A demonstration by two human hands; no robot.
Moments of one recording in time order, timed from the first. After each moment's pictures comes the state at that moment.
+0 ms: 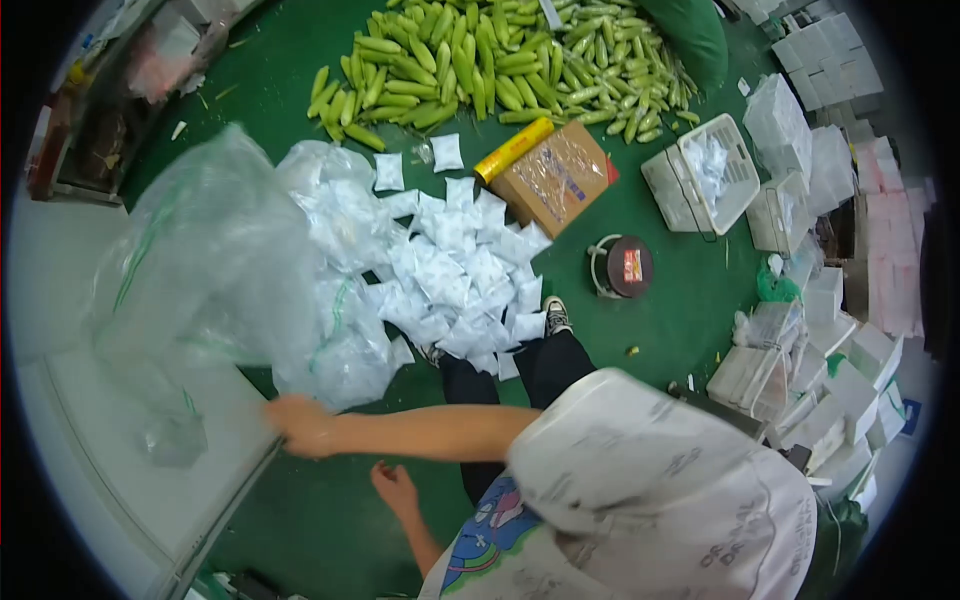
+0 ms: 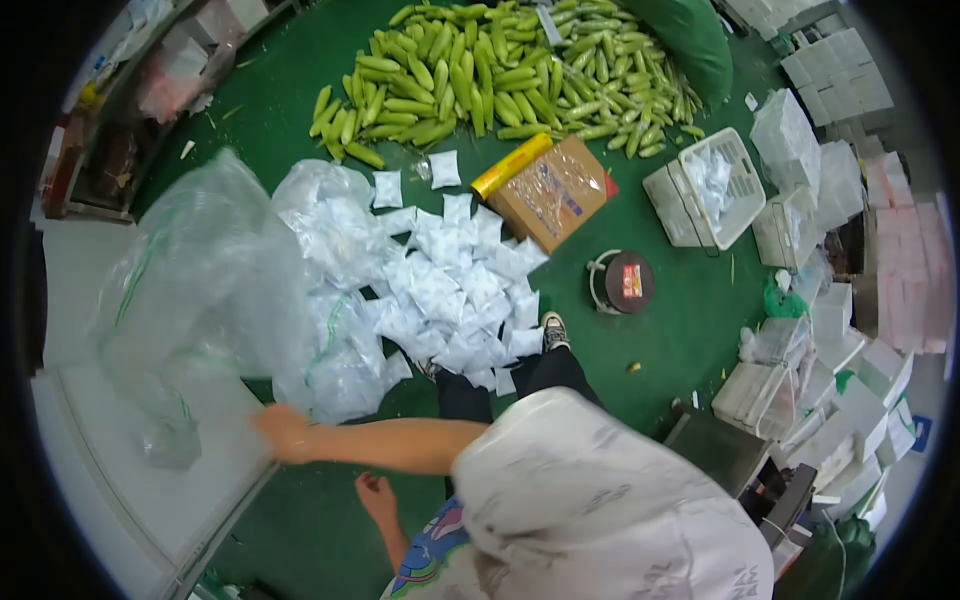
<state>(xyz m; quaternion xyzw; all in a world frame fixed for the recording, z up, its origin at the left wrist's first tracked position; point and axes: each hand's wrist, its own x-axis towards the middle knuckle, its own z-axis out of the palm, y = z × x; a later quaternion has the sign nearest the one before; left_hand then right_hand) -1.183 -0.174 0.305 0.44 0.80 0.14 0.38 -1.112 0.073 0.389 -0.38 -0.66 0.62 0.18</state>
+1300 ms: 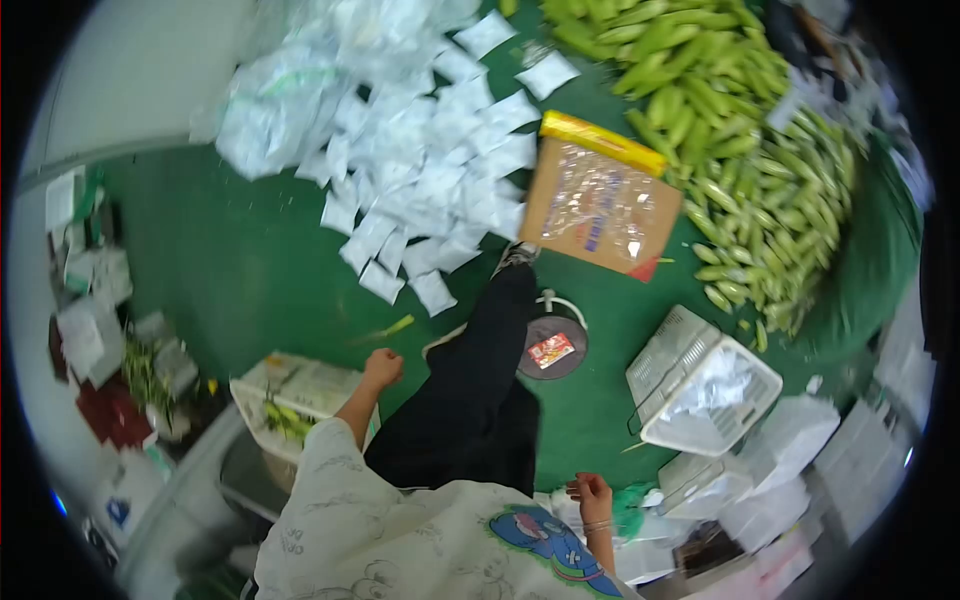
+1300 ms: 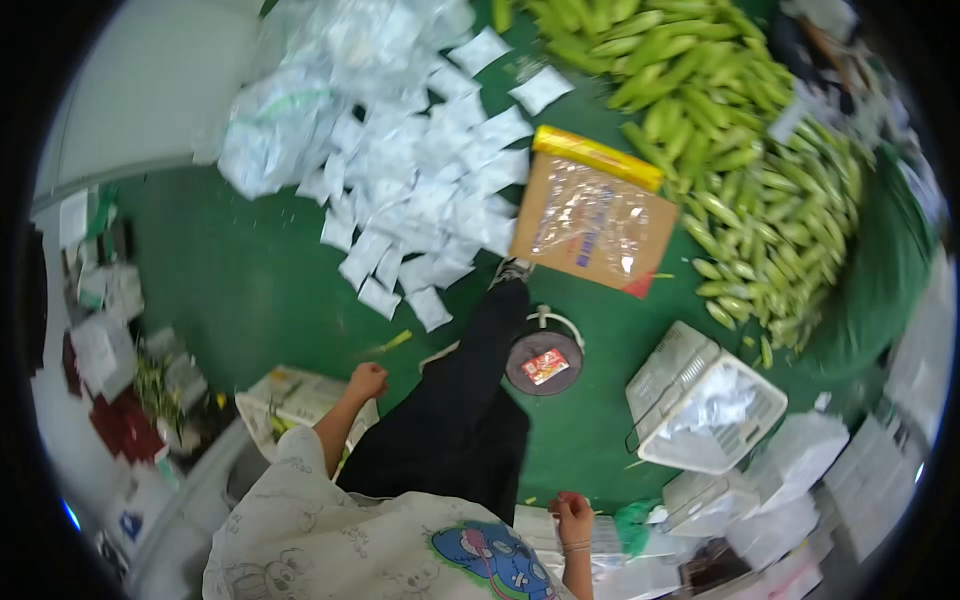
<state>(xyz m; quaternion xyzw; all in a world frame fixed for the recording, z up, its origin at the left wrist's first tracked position) -0.630 -0.277 0.114 0.11 0.83 -0.02 0.55 -0.144 -0.253 0.306 -0.75 -0.20 0.63 0.01</state>
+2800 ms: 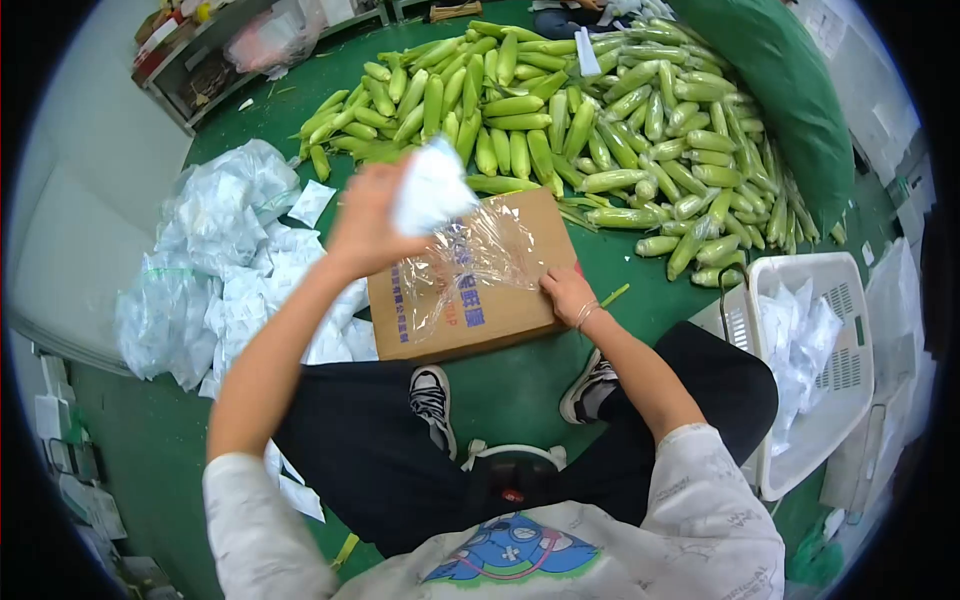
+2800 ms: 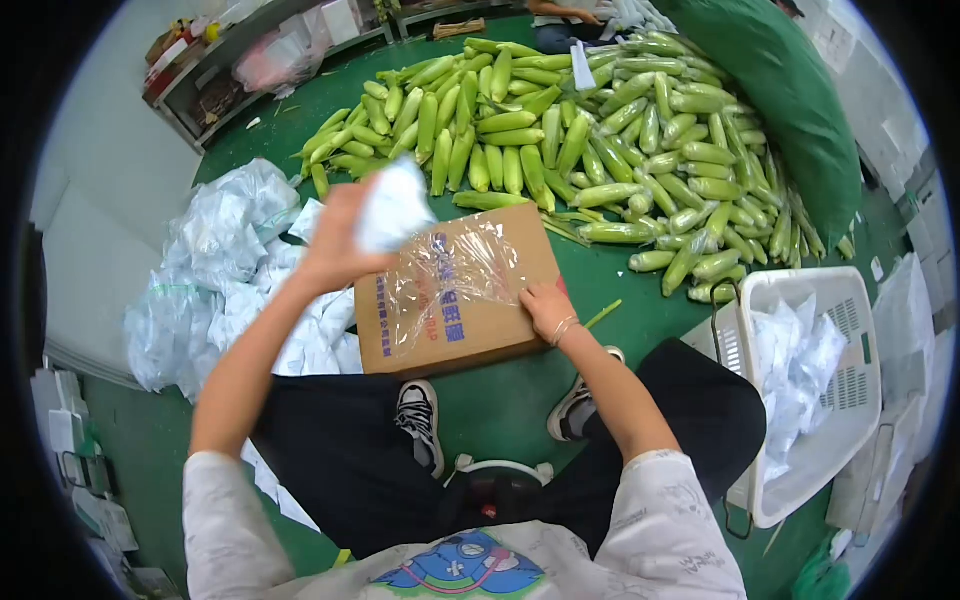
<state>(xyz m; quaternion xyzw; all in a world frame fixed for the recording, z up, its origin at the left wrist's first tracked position) -0.360 0.092 0.010 0.86 0.45 0.24 0.00 -0.038 0.047 -0.238 -0.48 -0.86 0.11 0.15</state>
